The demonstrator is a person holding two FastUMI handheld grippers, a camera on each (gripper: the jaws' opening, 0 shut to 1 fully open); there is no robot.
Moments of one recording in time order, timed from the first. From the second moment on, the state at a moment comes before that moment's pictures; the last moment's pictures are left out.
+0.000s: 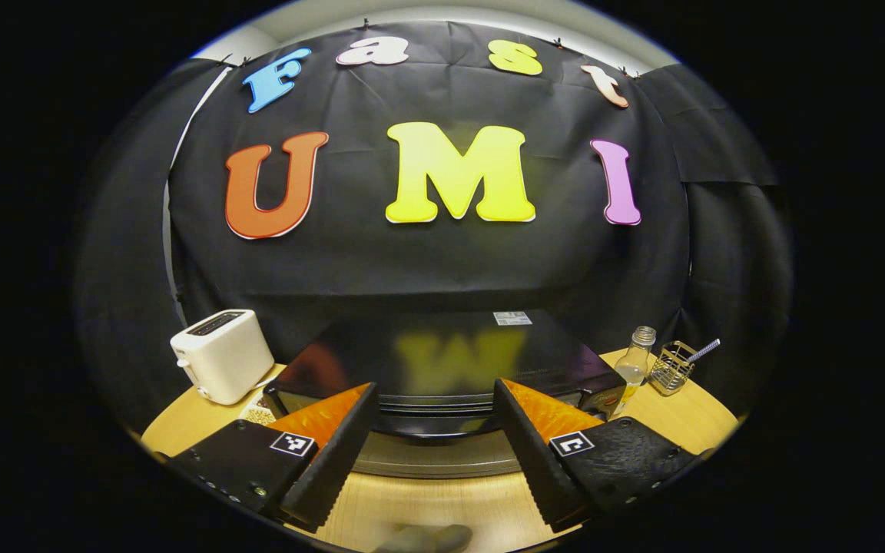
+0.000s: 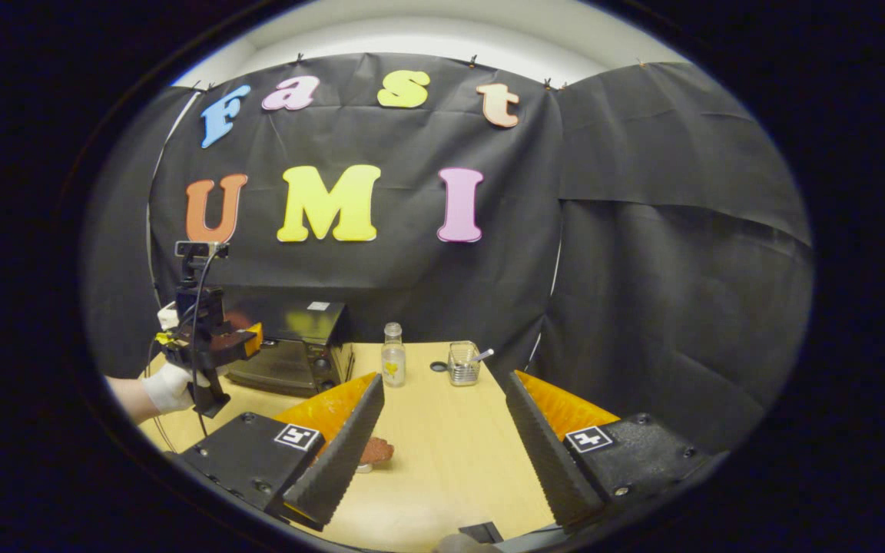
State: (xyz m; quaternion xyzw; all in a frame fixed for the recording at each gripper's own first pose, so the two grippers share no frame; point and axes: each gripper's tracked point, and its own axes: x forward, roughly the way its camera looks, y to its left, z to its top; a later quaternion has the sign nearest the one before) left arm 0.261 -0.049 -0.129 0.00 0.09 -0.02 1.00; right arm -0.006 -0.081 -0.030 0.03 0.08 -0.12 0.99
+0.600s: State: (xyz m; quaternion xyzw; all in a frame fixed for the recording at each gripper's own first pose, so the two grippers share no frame) left arm 0.272 -0.047 -0.143 0.01 0.10 -0.01 1.00; right arm -0.007 -0.077 -0.031 0.05 0.08 -0.10 0.99
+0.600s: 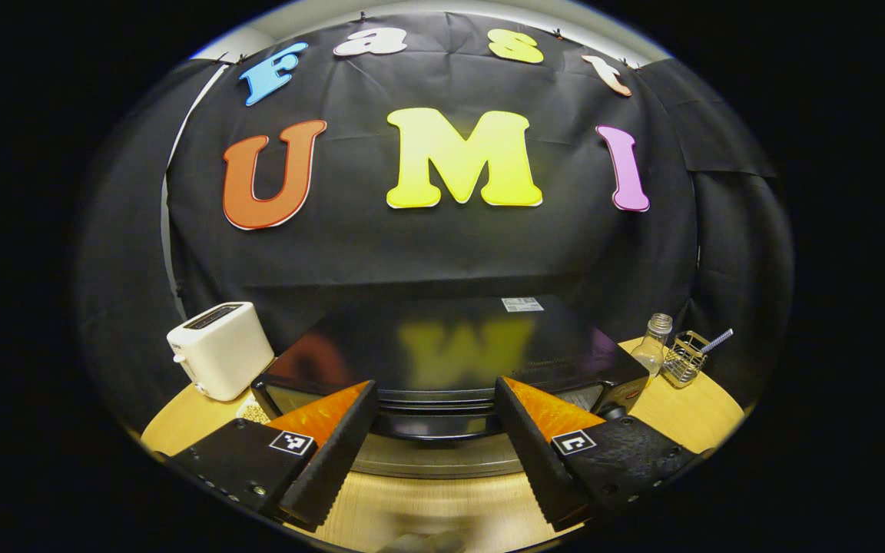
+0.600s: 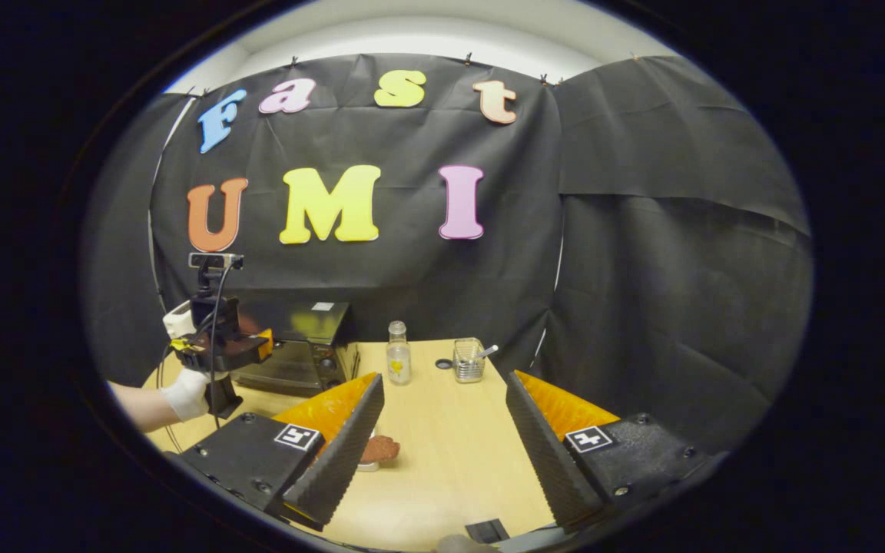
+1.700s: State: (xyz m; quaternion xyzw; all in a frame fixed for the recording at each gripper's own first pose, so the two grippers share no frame) left arm 0.197 -0.046 -0.171 0.02 0.11 -0.03 0.99; right arm -0.045 -0.070 -0.055 0.06 0.09 -0.08 0.99
